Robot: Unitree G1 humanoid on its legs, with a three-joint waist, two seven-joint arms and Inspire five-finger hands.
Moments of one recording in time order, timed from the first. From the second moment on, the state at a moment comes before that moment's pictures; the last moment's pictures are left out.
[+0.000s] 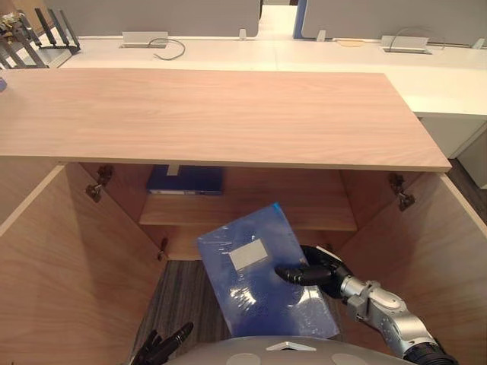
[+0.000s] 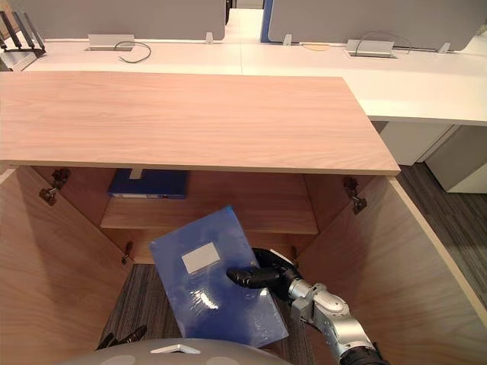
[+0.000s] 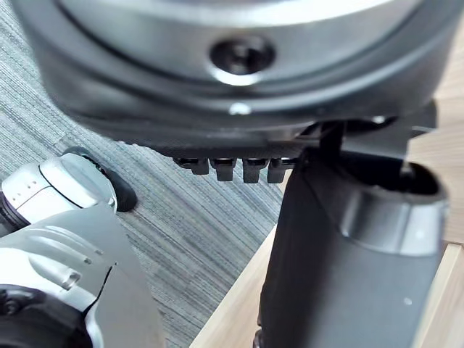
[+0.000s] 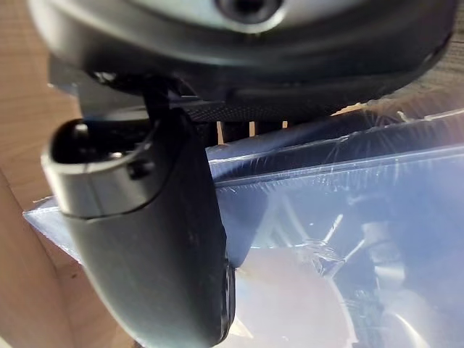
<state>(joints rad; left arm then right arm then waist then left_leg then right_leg) 0.36 0.06 0.40 0.95 -0.34 -0.13 -0.23 0.14 -0.45 0.22 0.39 0.43 0.05 0.54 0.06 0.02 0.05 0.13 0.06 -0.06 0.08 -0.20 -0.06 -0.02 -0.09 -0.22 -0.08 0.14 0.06</state>
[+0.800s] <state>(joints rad) 0.33 0.06 0.29 0.78 -0.37 -0.12 -0.24 0.08 -0.34 -0.01 0.50 0.54 0.04 0.39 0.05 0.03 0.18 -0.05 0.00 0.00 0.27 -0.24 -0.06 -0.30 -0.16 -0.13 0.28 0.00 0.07</state>
